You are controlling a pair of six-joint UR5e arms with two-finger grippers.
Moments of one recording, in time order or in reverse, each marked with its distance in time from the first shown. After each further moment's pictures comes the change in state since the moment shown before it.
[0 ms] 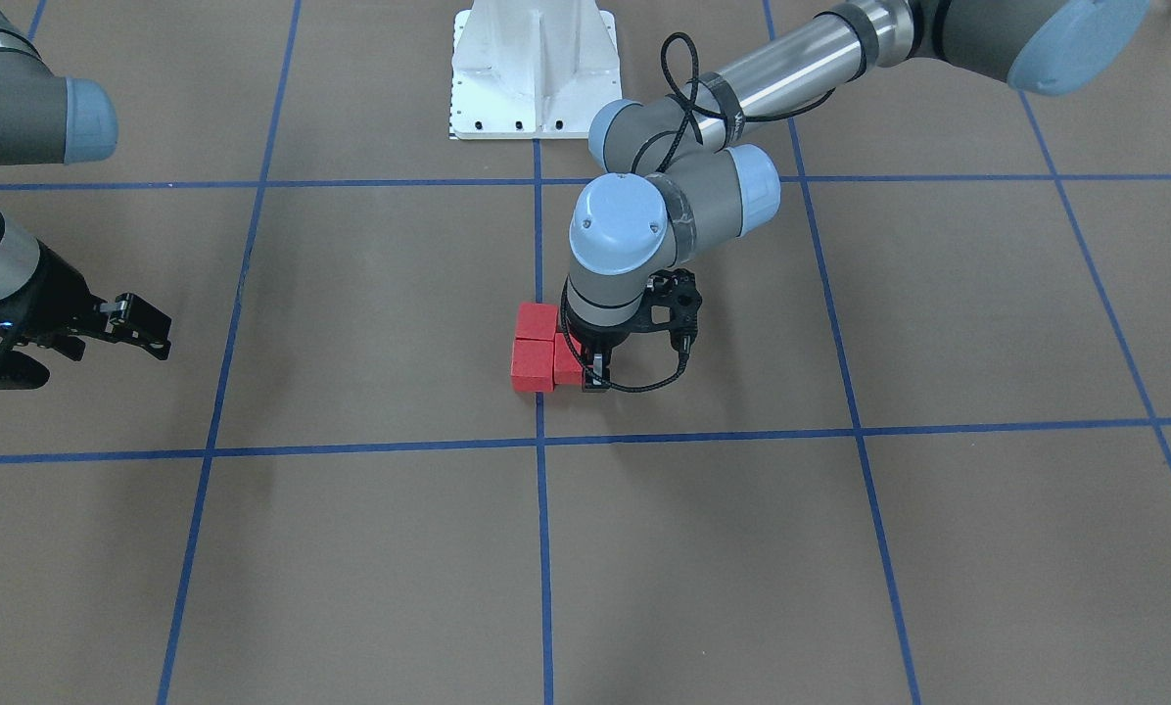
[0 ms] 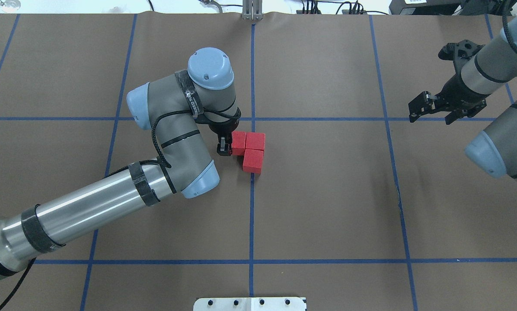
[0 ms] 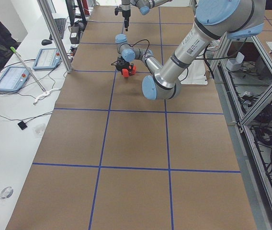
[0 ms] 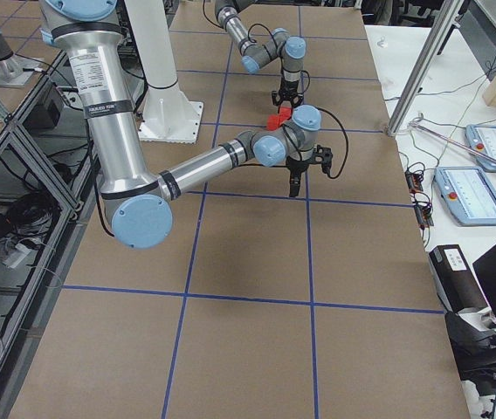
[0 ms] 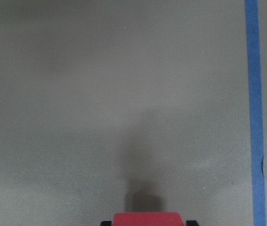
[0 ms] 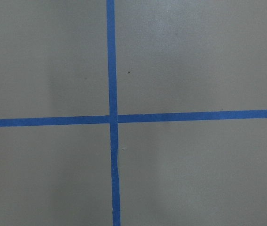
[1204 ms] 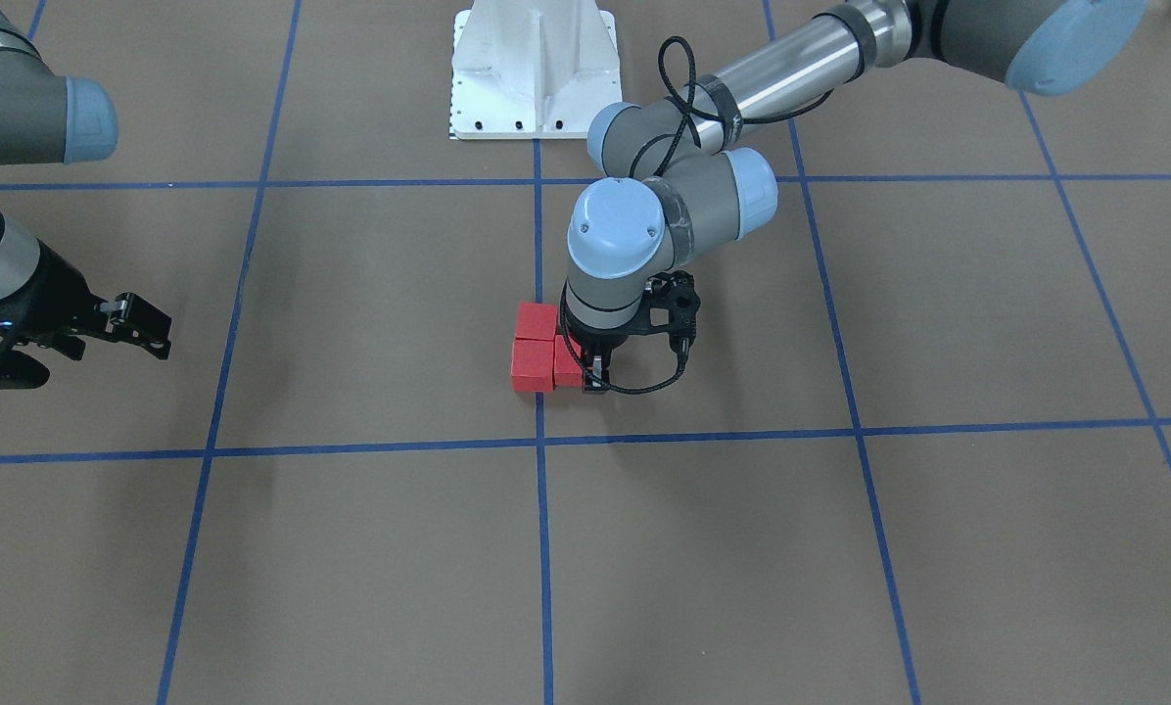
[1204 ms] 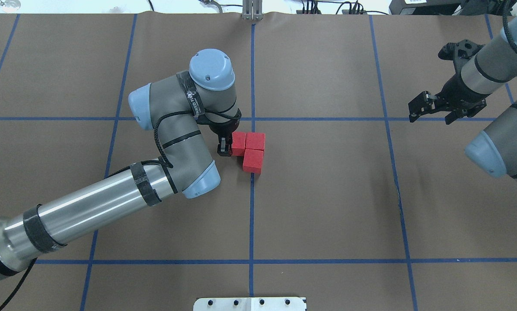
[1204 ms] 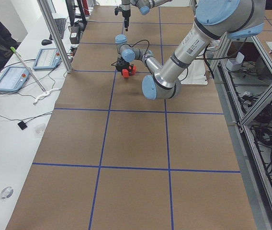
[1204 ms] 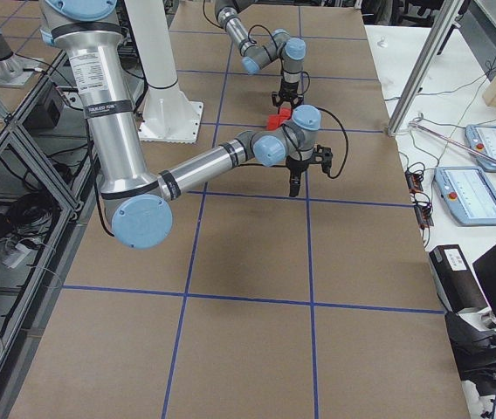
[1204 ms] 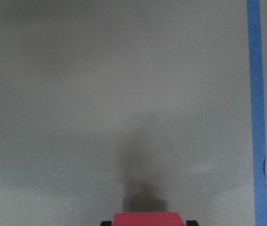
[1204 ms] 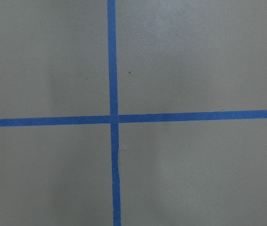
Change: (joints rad) left arm 0.002 -0.005 0.014 -0.002 0.002 -0.002; right arm 0.000 0.000 0.001 0.000 0.000 0.001
